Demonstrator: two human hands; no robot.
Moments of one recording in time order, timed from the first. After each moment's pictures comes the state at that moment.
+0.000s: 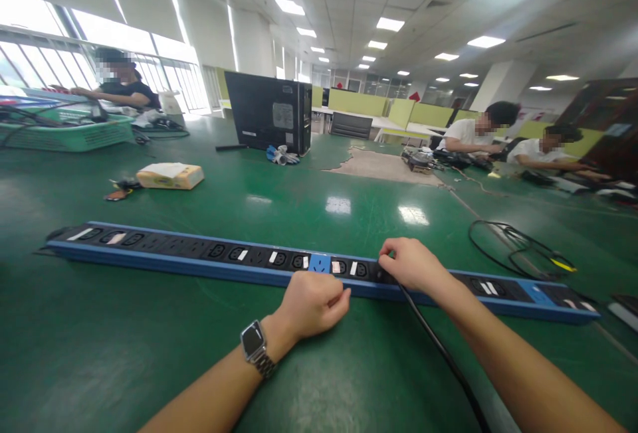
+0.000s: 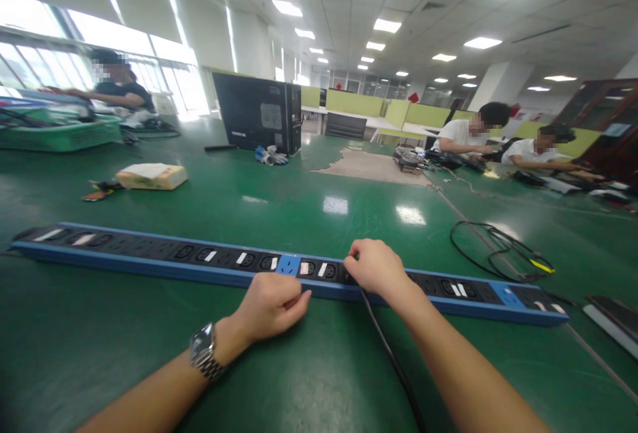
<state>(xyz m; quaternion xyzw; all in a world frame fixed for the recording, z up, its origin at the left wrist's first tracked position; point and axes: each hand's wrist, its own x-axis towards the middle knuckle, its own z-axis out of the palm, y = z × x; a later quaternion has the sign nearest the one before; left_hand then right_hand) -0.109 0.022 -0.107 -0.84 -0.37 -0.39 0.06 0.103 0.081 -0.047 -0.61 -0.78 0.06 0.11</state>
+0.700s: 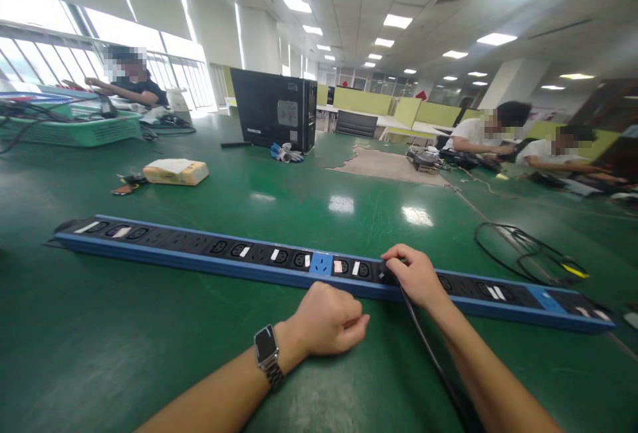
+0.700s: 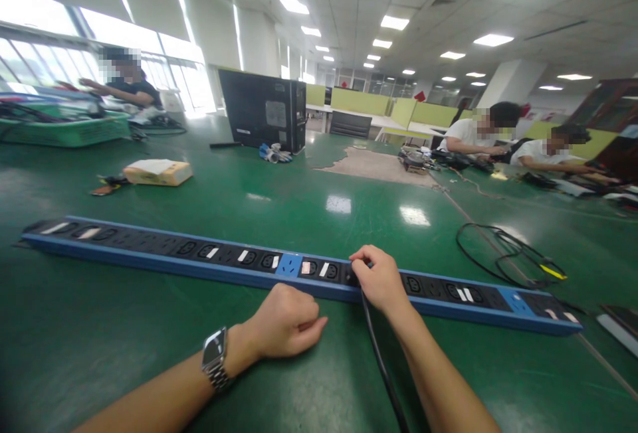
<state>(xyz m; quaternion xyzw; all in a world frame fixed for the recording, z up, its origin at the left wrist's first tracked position) -0.091 0.013 -0.116 -0.88 -0.33 -0.33 -0.02 0.116 0.078 -0.092 -0.53 -0.71 0.23 0.39</state>
